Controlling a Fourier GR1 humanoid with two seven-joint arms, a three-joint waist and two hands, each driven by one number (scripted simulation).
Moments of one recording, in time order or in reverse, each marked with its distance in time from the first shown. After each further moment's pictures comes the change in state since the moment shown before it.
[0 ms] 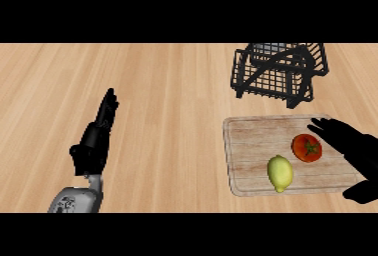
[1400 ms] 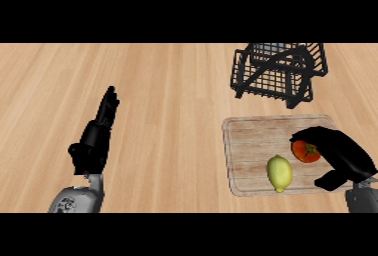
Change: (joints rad) left arm -0.003 -0.032 0.016 -0.045 -0.043 -0.025 0.045; right arm -0.090 0.099 0.028 0.254 0.017 -0.205 -0.006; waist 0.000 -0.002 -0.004
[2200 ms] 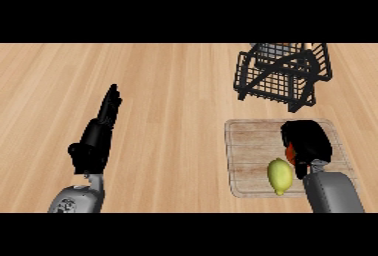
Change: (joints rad) left arm -0.006 -0.004 -0.012 -0.031 -0.003 -0.018 0.029; right arm -0.117 0.183 0.061 0.072 0.330 0.004 0.521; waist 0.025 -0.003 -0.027
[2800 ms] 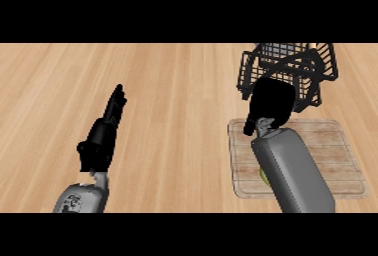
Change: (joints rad) left arm -0.015 -0.009 -0.005 0.046 -0.005 -0.002 -0.027; right arm -0.352 0.114 0.226 -0.063 -0.093 0.272 0.853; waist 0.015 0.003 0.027
